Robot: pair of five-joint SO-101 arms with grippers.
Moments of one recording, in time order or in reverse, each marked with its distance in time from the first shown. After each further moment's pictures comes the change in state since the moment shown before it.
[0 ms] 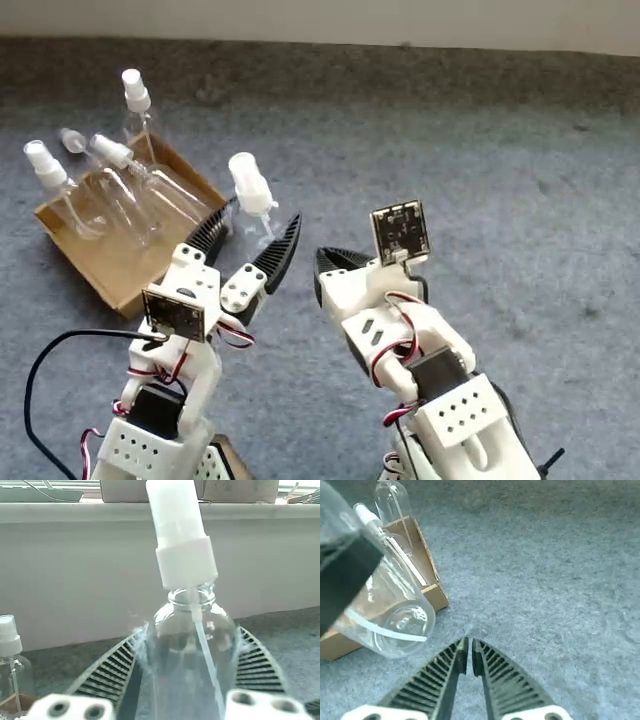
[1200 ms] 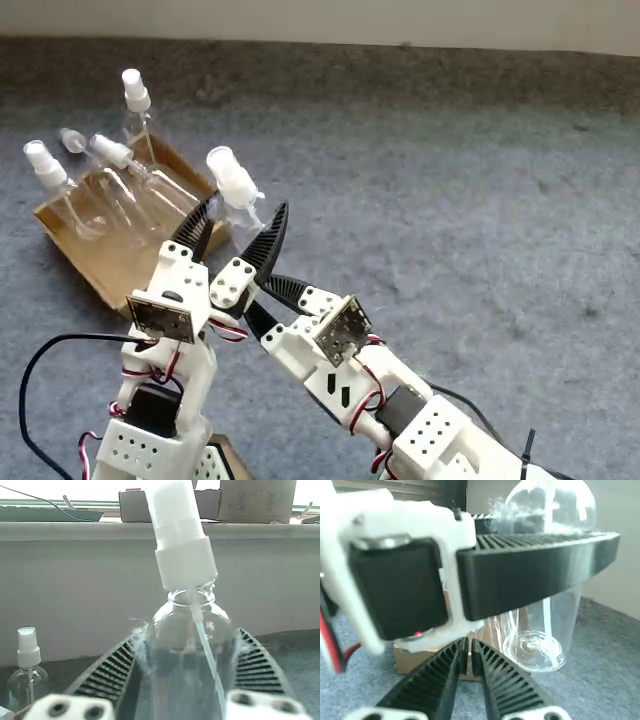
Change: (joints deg) left arm -2.8 0.0 0.0 -3.7 0.0; right arm -19.5 0.0 22.3 -49.7 16.0
